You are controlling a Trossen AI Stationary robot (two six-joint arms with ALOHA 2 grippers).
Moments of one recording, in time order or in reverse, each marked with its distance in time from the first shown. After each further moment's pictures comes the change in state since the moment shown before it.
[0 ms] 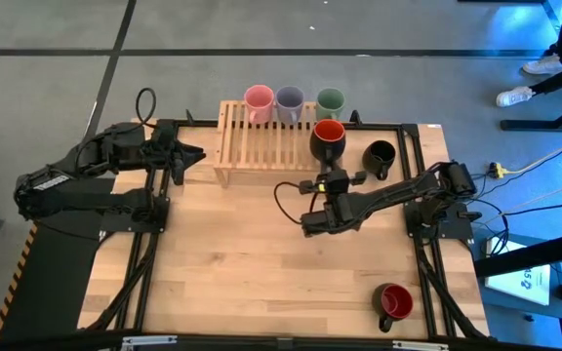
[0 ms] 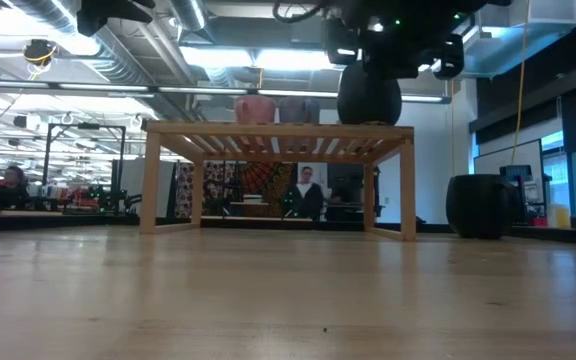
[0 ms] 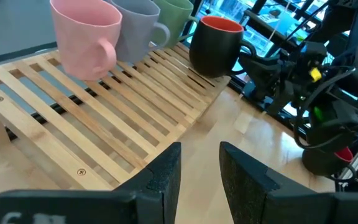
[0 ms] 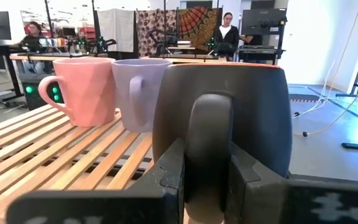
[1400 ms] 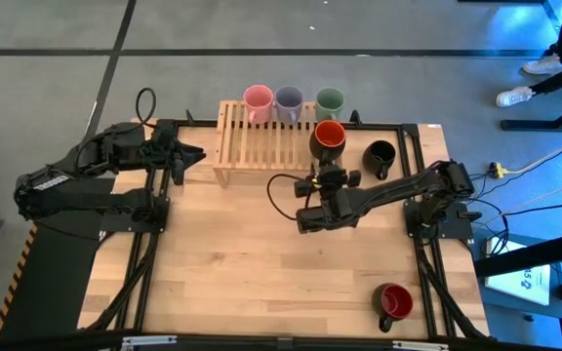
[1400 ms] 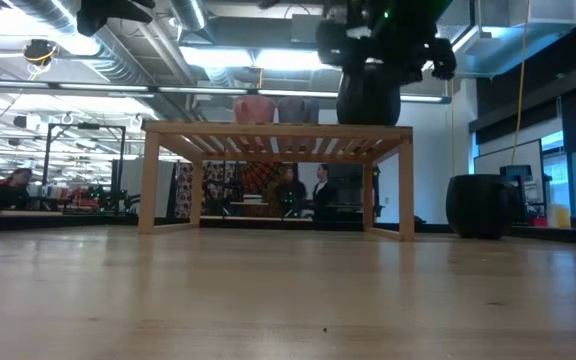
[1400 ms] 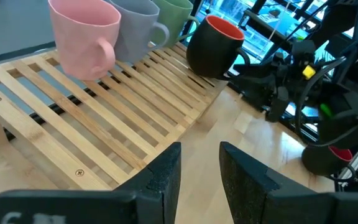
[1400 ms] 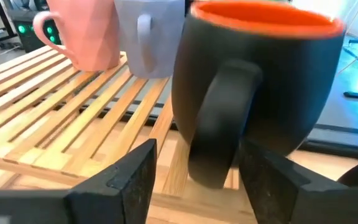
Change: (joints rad) left arm 0.000 0.000 0.000 -0.001 0.000 -0.002; right arm -0.014 0.007 0.103 -0.026 -0.240 -0.084
